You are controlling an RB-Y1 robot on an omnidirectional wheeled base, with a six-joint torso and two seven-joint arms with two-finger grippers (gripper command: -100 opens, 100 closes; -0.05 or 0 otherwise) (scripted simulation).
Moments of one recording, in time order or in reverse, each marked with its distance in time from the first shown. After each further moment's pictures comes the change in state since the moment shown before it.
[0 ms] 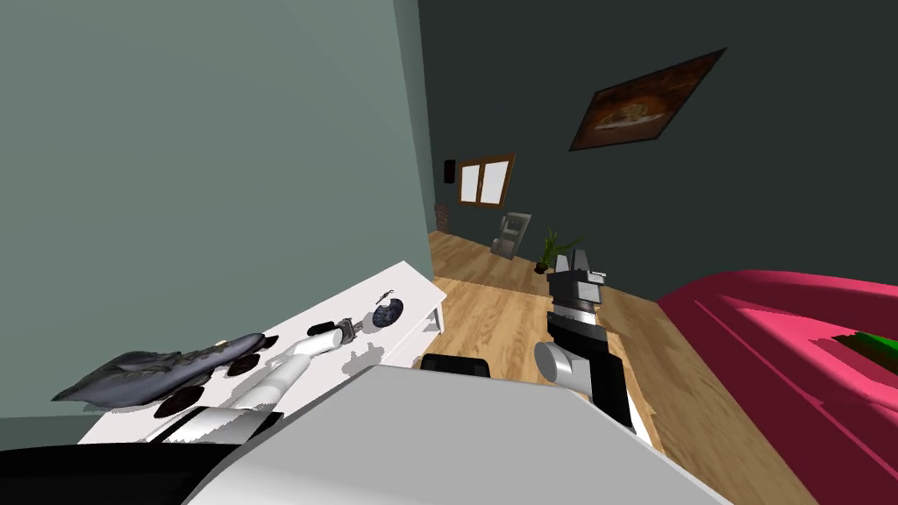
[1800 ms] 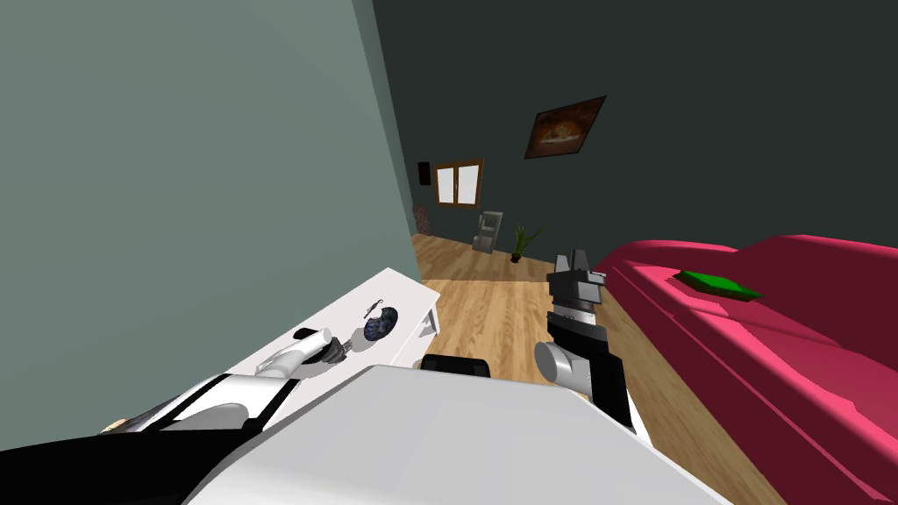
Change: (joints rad) left arm -0.148 0.037 0.004 0.362 0.166 0.232 0.008; right arm 0.000 0.000 0.000 0.000 0.000 0.000 0.000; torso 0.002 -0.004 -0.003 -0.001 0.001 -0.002
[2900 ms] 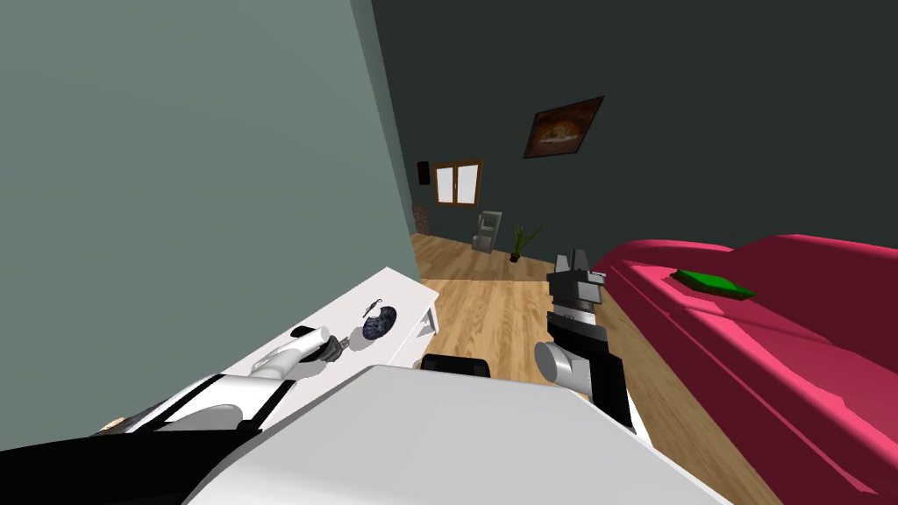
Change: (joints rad) left arm 0.006 0.024 -0.007 -0.025 0.012 0.024 0.016; right arm 0.000 0.000 0.000 0.000 0.000 0.000 0.000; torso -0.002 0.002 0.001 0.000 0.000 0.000
